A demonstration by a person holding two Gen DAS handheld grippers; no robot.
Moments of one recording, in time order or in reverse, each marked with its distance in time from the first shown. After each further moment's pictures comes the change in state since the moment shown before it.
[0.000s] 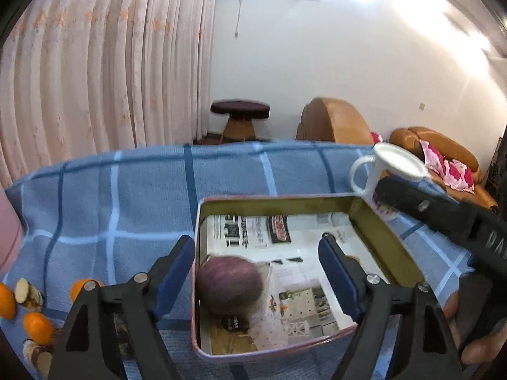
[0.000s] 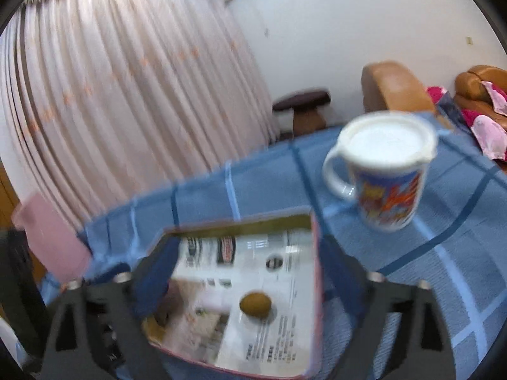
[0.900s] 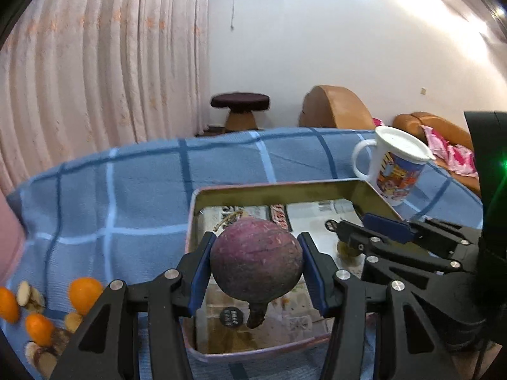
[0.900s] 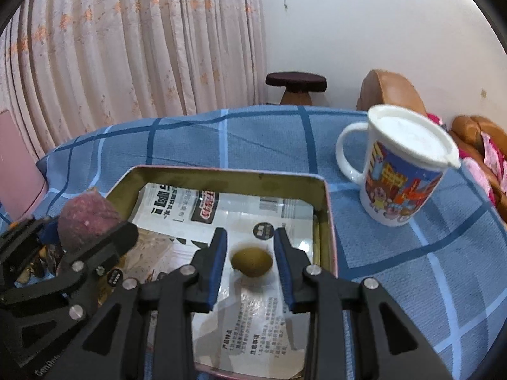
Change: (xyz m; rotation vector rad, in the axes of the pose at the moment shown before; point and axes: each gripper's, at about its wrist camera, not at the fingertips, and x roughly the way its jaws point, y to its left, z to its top) left arm 0.017 -0.005 -0.005 0.034 0.079 0.007; right arm 0.059 0.031 -0.031 -0.249 0.266 -0.151
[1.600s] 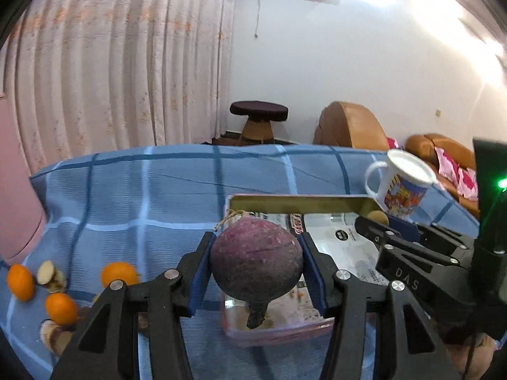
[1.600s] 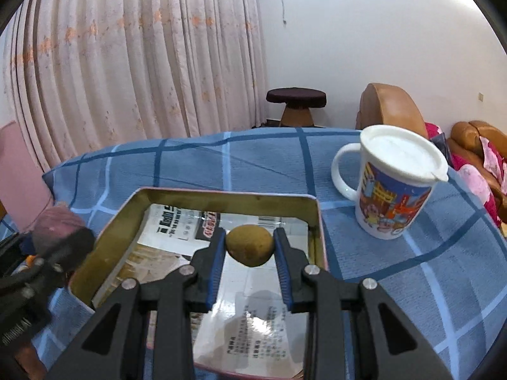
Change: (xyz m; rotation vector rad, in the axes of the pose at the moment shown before) left arm -0.026 0.016 -0.001 -0.074 -0.044 0.078; right arm -0.017 0.000 0.004 -0.024 -0.089 -0.017
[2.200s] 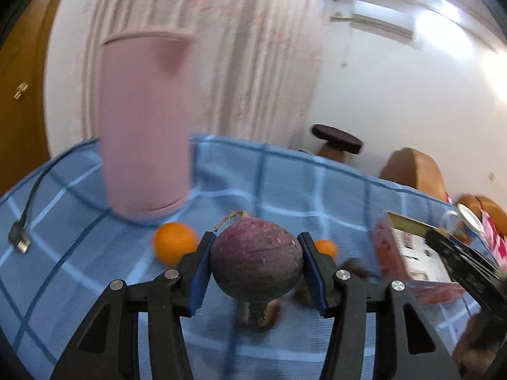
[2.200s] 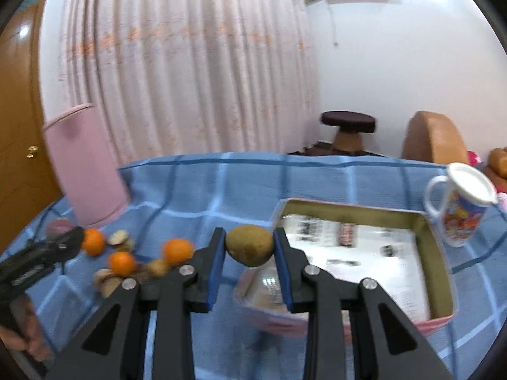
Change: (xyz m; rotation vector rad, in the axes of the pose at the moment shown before) left arm -0.100 0.154 -0.043 -0.255 -0.092 0.224; right arm -0.037 0.113 -0.009 -0.062 -0.106 0.164
